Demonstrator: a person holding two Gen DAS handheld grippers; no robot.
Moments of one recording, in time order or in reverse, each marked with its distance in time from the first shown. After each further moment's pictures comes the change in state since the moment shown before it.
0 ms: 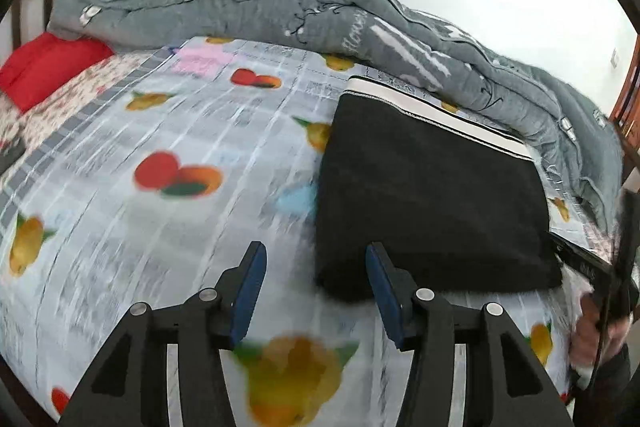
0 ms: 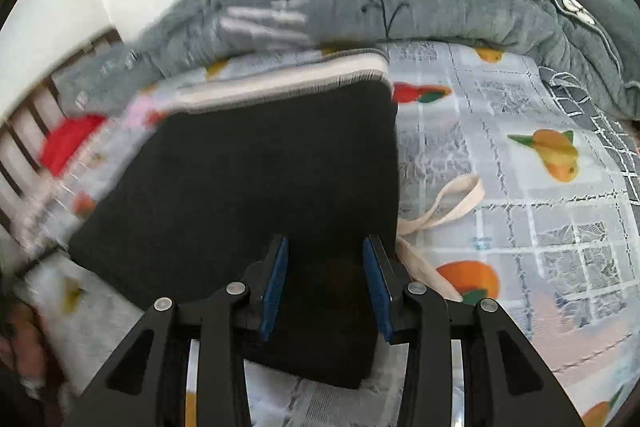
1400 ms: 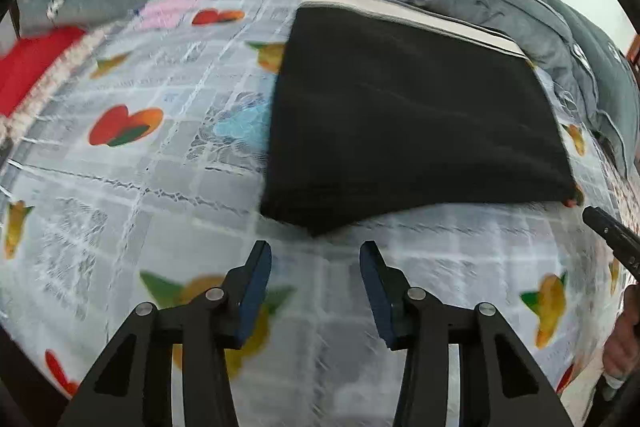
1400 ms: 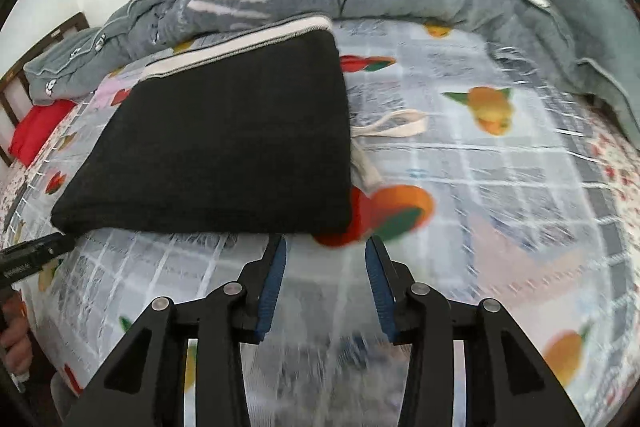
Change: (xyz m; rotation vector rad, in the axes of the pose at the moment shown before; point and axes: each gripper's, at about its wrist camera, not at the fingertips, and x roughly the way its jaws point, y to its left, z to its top) left arm 0.012 -0.062 -0.022 0.093 0.238 0.050; right arm -0.043 -0.016 -0.031 0.044 0.082 -0.113
